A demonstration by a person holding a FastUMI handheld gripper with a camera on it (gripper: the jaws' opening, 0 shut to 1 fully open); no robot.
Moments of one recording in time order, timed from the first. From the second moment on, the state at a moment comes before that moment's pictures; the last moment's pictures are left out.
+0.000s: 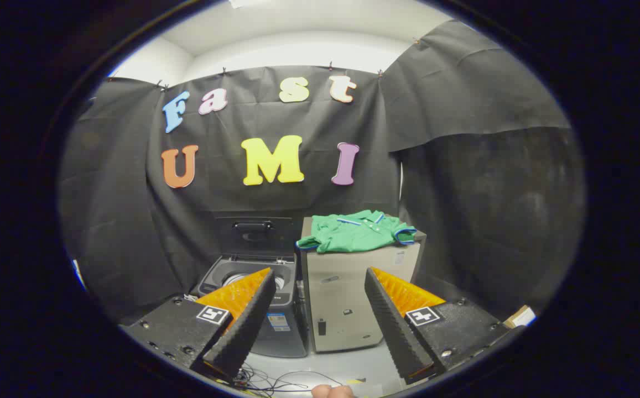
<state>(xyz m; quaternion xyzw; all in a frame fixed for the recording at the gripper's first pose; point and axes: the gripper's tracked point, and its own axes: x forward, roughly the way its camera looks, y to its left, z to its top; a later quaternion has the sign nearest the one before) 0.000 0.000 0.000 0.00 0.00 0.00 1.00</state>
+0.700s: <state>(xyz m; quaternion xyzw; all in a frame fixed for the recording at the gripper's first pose) 0.003 0.016 0.003 -0.01 -0.01 0.01 1.00</state>
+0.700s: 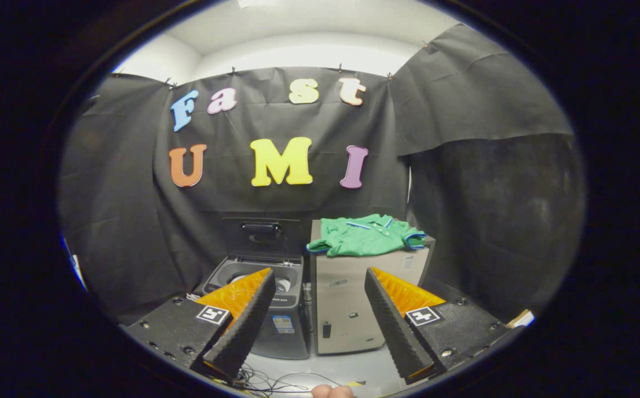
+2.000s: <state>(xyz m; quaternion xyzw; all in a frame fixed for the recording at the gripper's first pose) 0.019 0.036 0.056 -0.05 -0.03 0.02 1.00</state>
